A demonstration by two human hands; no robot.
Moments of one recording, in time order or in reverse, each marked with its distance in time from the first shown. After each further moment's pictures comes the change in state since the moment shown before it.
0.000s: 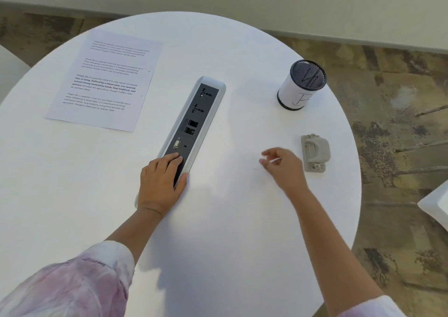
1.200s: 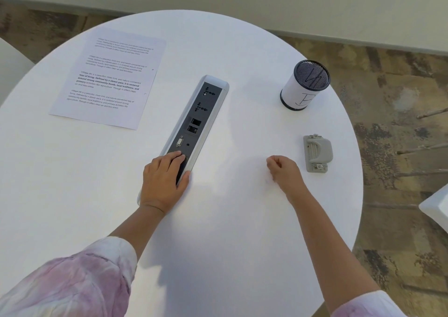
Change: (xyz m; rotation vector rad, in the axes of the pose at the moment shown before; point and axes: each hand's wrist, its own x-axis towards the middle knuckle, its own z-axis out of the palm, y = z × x) left_hand 0.000 0.002 -0.002 -0.009 -0.008 -0.001; right_hand -0.007 -0.004 0.005 0.190 -0.102 0.218
